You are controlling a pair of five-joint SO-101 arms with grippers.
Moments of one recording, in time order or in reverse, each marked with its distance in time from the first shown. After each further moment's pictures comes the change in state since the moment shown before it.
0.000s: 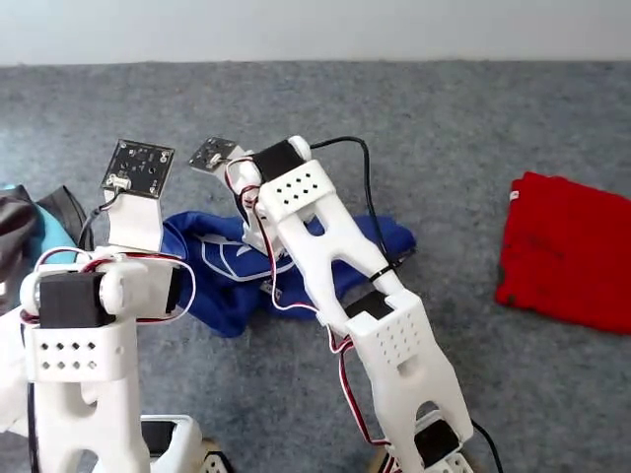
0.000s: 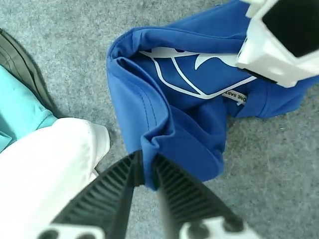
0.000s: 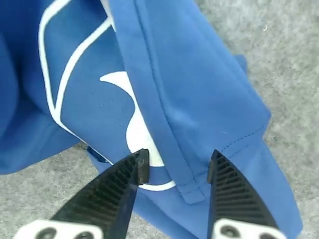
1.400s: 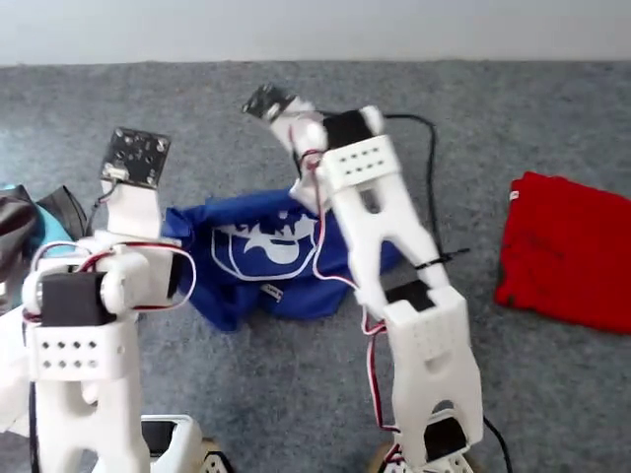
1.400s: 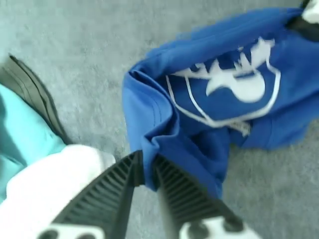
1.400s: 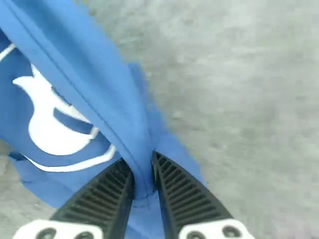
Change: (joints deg) left arm 0.0 0.0 -0.9 -8.3 0.0; right arm 12.8 -8.4 0.0 -6.5 8.0
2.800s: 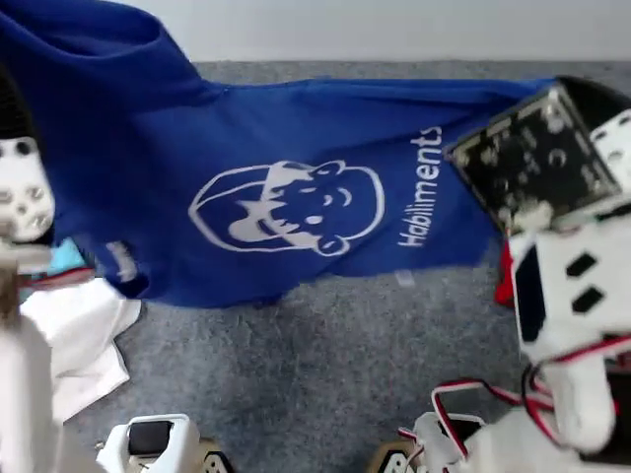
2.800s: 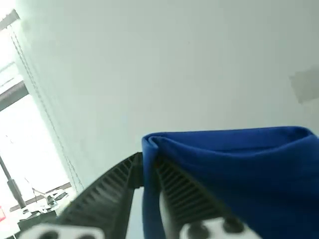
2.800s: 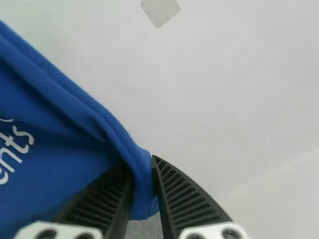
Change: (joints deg) left arm -3.5 -0.8 -45.2 -31.7 -16.6; right arm 24.9 -63.1 -0.3 -2.4 14.3
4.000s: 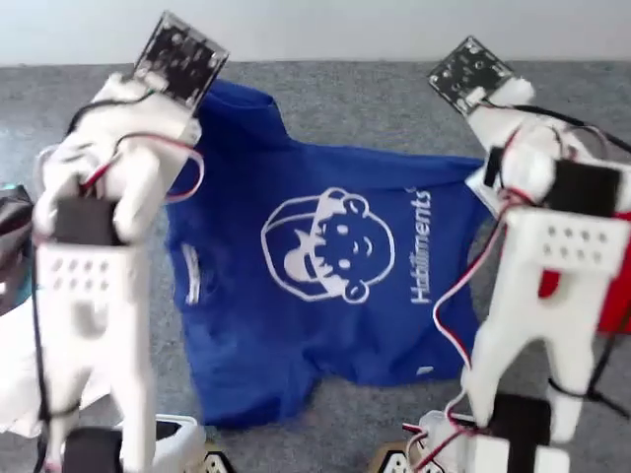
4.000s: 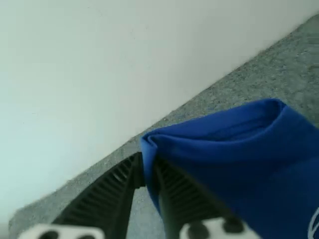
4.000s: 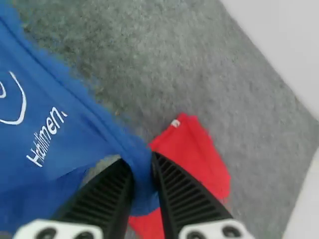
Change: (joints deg) left arm 8.4 24.8 22.0 -0.7 -5.2; right arm 4.8 17.3 33.3 -6.3 4.0
